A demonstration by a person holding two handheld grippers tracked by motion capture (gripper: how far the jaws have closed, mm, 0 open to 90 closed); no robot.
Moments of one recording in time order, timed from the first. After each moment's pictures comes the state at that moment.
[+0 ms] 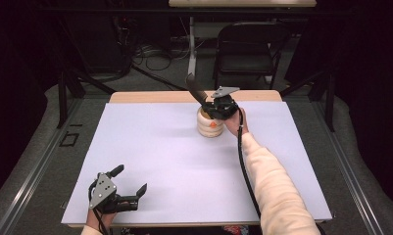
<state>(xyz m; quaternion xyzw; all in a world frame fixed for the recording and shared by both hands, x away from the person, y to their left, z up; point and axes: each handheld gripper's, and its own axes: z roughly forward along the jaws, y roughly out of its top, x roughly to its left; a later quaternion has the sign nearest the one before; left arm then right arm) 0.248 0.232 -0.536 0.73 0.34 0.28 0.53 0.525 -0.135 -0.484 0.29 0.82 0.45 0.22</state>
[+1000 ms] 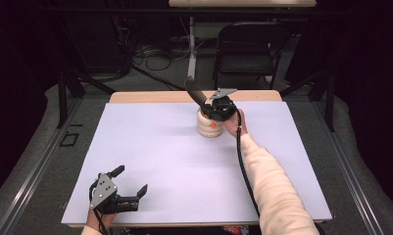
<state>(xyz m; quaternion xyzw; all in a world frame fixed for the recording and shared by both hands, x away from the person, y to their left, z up) 0.247 0.231 -0.536 0.73 0.33 0.28 0.53 0.527 -0.131 -0.493 0.30 0.82 0.43 0.21</state>
